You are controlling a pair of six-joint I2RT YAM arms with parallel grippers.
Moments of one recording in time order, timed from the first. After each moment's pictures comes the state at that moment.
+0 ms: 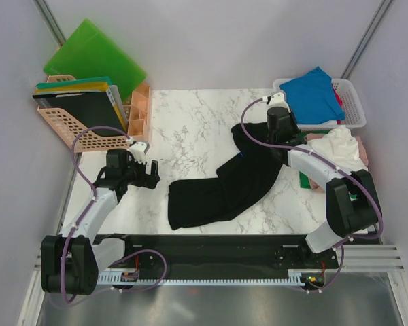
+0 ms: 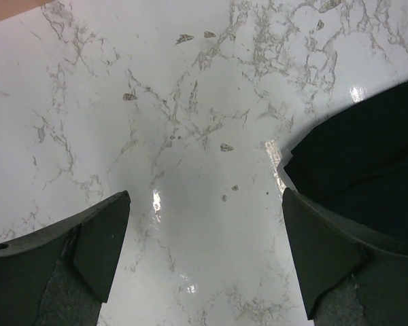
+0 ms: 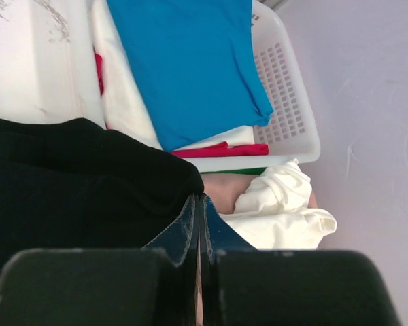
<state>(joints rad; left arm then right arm) -0.05 1.07 0.56 -0.23 0.26 0.16 0.34 1.57 1.04 0.15 0.80 -0.36</state>
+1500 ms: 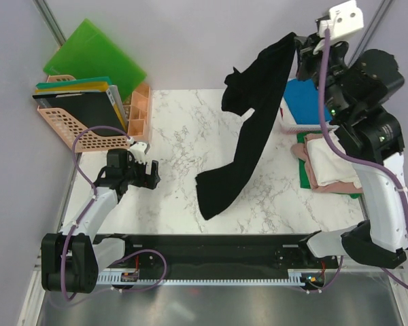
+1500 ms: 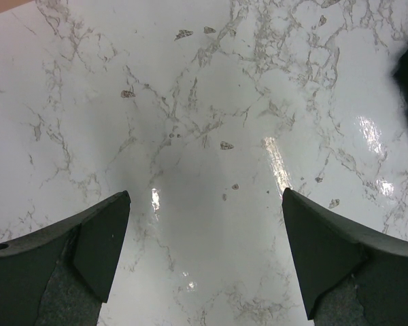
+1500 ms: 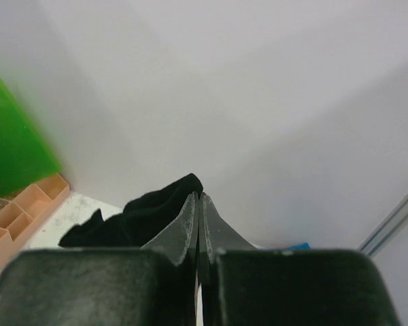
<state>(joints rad) -0.05 1.09 0.56 -0.24 0.26 0.16 0.50 1.37 2.11 -0.52 0.21 -0.25</state>
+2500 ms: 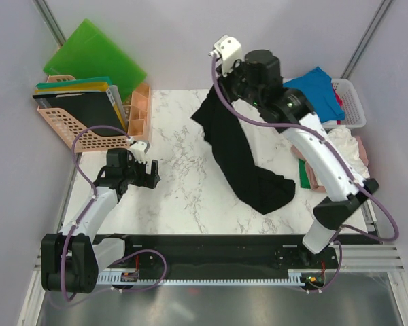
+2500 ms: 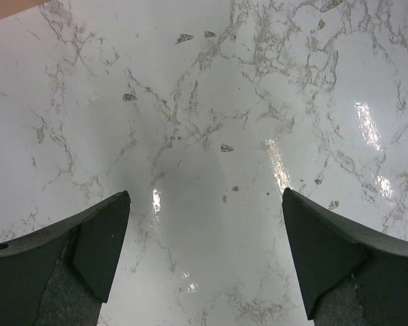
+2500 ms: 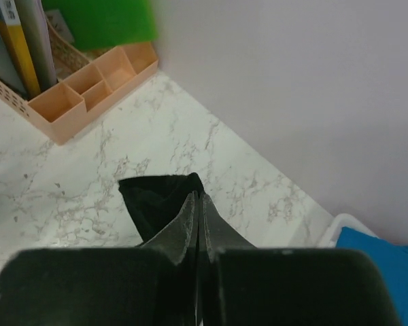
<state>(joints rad) -0.05 1.09 0.57 -0.24 0.26 0.16 0.66 1.65 2.12 -0.65 0.09 -0.26</state>
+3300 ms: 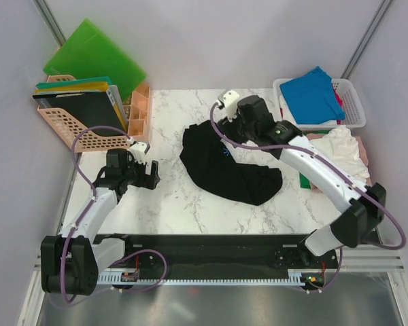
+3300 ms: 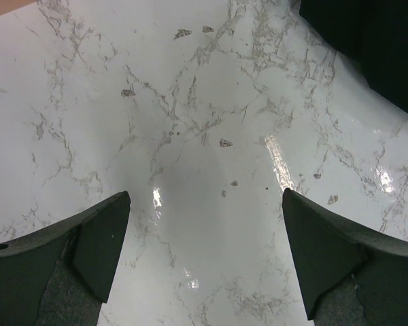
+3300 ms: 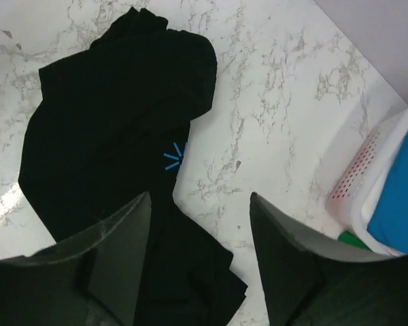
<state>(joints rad) -0.05 1.07 0.57 -0.26 0.26 0.17 0.65 1.59 1.56 -0.57 0.14 -0.23</state>
